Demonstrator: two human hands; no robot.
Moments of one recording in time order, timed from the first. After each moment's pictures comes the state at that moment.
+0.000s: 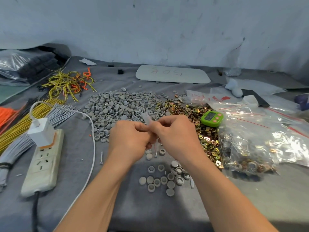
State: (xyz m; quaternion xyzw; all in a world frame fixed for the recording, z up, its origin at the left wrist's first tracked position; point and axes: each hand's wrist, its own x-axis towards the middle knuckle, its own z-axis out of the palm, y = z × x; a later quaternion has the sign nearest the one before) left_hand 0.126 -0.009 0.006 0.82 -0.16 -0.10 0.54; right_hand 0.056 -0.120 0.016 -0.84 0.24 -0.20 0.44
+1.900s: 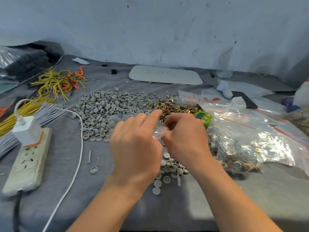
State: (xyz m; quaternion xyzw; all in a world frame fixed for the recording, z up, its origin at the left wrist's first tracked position) left_hand 0.066 -0.025 0.013 0.82 -0.33 0.36 0.32; right_hand 0.026 -0.141 0.024 -0.89 0.27 -0.24 0.28
